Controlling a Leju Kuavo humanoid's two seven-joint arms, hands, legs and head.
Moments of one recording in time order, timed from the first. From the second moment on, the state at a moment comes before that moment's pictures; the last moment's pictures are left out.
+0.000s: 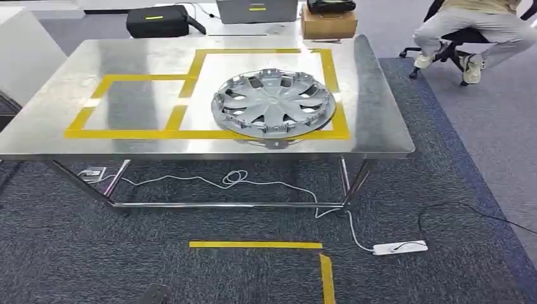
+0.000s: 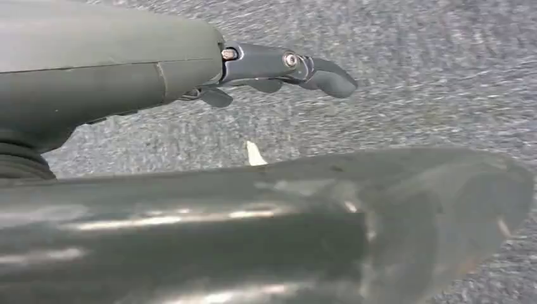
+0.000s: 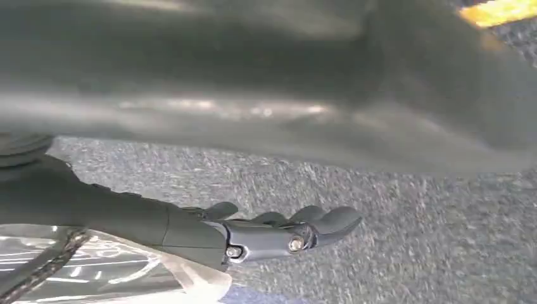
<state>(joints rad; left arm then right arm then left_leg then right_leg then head) -0.06 -0.16 0.60 -0.22 -0.90 0.42 -0.34 -0.09 0.18 -1.43 -0.23 1.41 -0.37 -0.27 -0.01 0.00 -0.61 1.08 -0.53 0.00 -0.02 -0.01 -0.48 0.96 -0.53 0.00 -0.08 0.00</state>
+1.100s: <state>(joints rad) -0.06 -0.16 0.61 -0.22 -0.91 0.43 -0.34 -0.09 0.17 -1.43 -0.23 1.40 -0.37 -0.27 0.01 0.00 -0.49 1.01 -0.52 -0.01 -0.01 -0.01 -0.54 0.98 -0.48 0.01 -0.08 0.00</state>
